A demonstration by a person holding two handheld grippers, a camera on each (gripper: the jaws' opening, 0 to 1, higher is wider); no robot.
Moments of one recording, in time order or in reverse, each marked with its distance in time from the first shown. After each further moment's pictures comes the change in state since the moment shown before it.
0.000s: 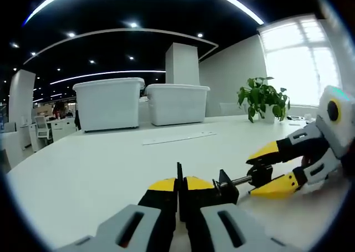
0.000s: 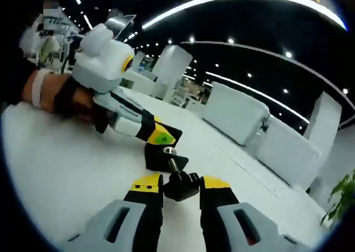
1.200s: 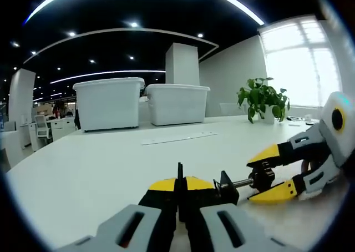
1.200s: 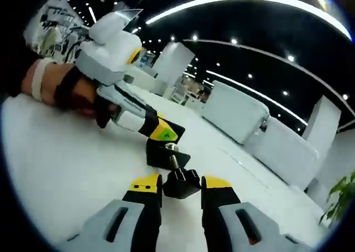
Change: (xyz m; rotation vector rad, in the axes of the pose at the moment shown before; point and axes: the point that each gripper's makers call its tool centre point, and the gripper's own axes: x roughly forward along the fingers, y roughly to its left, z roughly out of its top) left arm -0.001 -0.002 0.002 -0.005 0.000 -0.005; right arm -0.001 -0.001 -0.004 0.171 0.021 0.005
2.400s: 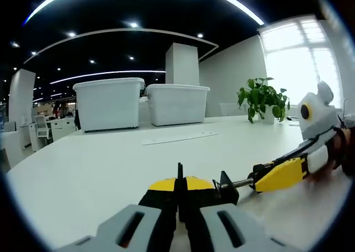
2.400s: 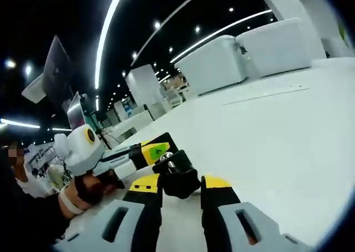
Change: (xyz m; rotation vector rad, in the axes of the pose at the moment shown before) left arm 0.001 0.001 0.000 0.002 -0.002 0.000; right arm -0.001 0.000 -0.015 0.797 0.062 0.145
